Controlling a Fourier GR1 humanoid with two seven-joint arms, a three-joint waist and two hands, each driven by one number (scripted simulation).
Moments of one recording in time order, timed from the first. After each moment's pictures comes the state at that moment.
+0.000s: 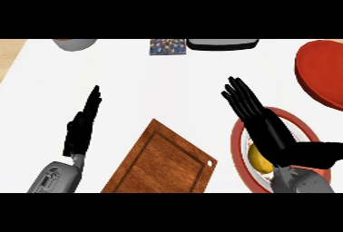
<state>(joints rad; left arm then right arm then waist) -0.19 0.29 -0.25 -1.30 0.10 0.31 -0.07 -0.17 -0.27 0.30 -1.72 -0.41 0.04 -0.01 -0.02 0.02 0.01</state>
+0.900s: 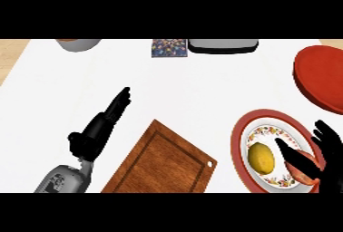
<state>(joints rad) -0.19 0.29 -0.36 -1.49 0.19 0.08 -0.02 0.16 -0.37 0.10 -1.67 0.07 -0.71 0.36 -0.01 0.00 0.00</state>
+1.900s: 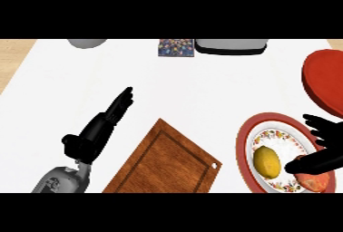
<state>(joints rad) -0.18 0.29 -0.36 -1.57 0.19 0.04 0.03 -0.10 -0.81 0.18 -1.81 -0.36 -0.04 1.16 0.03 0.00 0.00</state>
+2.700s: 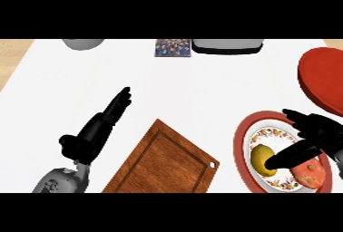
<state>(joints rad) -0.16 0.27 -0.32 -1.58 0.17 0.02 0.05 -0.27 -0.80 0.38 -1.75 -0.34 -0.06 1.21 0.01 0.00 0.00</state>
